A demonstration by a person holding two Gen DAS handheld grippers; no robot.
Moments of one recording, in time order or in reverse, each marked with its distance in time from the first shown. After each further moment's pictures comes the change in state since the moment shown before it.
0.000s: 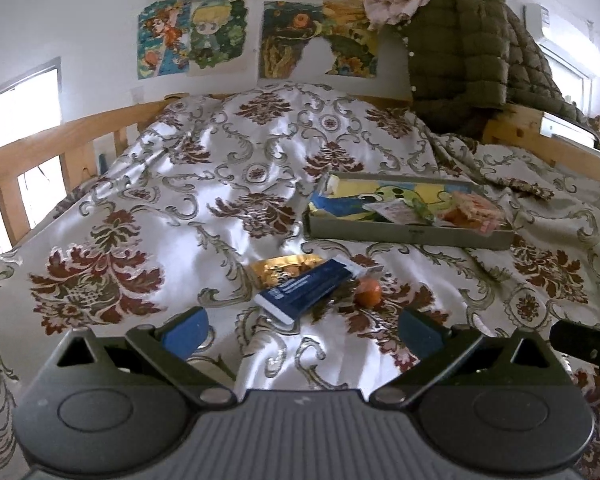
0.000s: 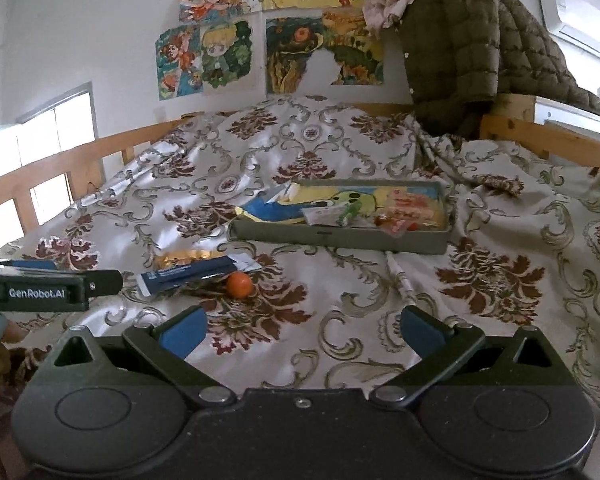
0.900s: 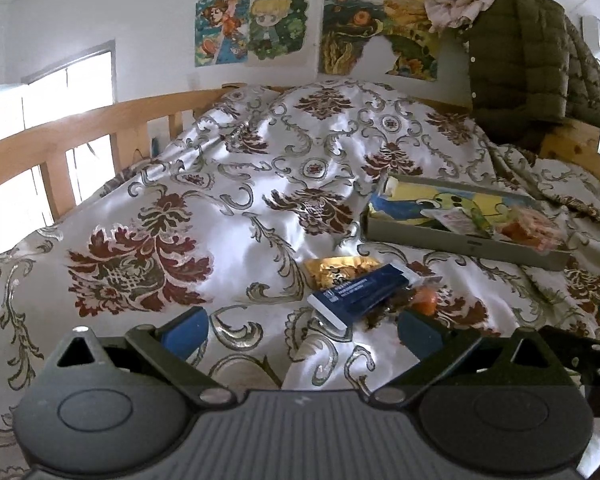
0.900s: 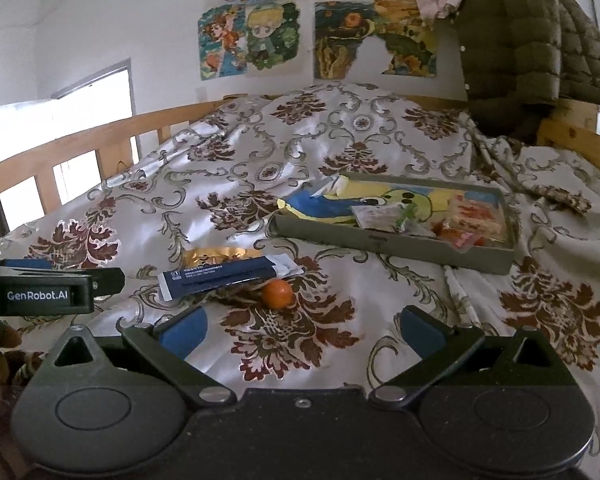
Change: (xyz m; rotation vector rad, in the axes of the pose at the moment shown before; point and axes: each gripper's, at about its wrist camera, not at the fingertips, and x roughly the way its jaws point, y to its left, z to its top) left arm 0.017 0.012 0.003 -0.087 0.010 0.155; right arm 0.058 0.013 0.018 -0.090 0.033 0.120
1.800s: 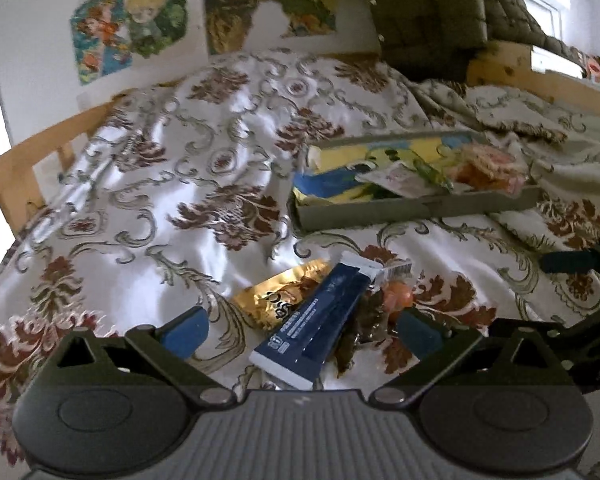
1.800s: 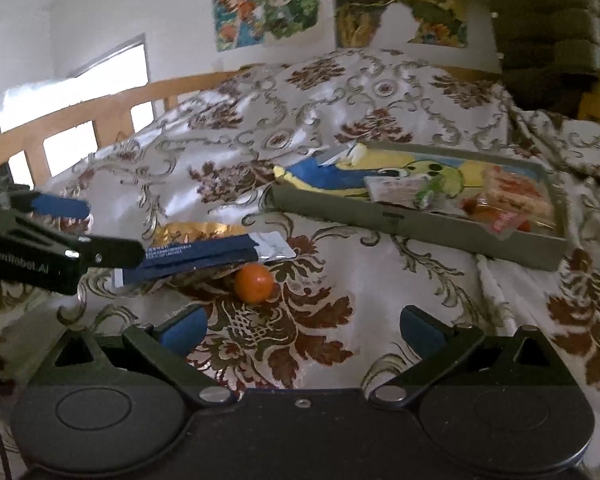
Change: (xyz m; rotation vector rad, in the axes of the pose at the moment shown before) left arm 0.086 -0.030 0.033 0.306 0.088 -0.210; right arm 0.089 -0.036 -0.005 -0.050 0.083 0.107
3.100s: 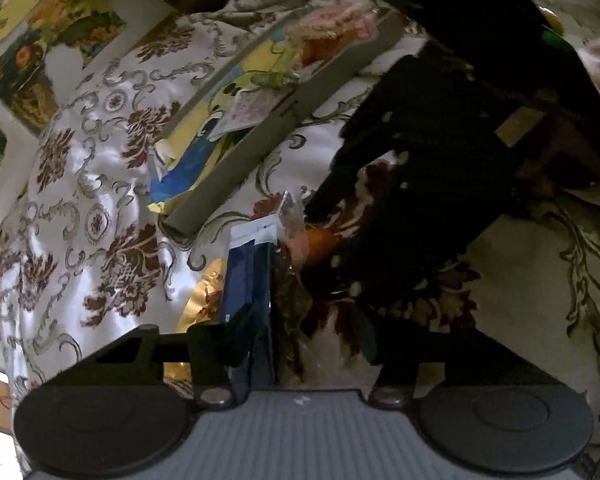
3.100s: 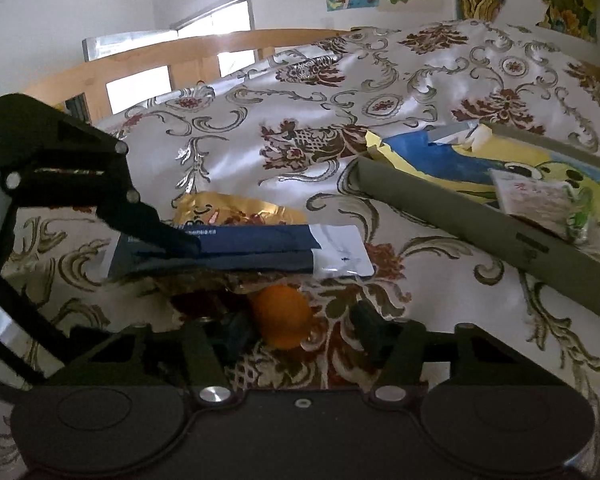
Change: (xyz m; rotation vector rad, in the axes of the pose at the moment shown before) left arm 0.062 -0.077 -0.006 0.708 0.181 -0.107; right arm 0.110 -0.011 0.023 -0.143 0.089 0.331
